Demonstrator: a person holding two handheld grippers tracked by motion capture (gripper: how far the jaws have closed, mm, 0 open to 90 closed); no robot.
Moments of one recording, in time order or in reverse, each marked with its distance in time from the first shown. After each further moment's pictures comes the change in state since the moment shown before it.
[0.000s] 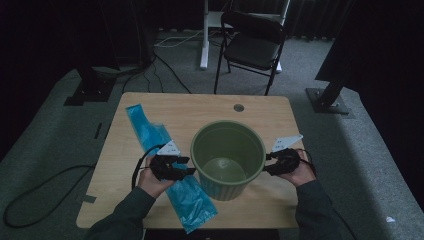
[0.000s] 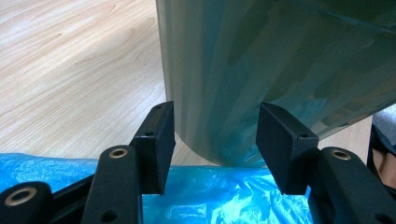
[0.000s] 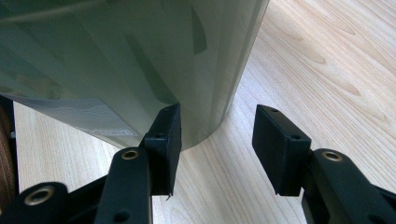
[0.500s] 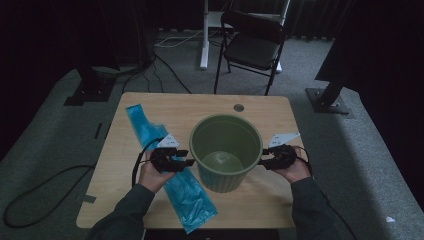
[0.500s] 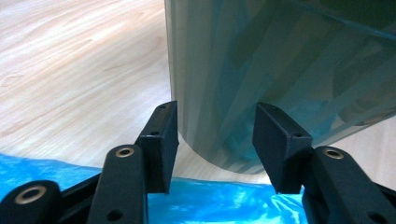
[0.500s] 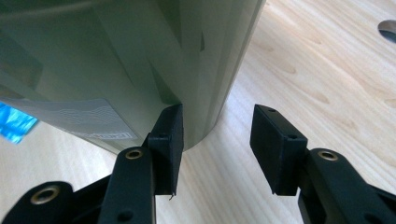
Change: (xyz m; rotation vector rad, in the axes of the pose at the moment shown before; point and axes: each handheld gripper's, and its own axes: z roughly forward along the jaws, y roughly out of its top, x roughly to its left) left arm 0.021 0.007 0.004 -0.021 0.073 -0.043; right arm -0.005 0.011 0.011 -0.025 -0.099 0.027
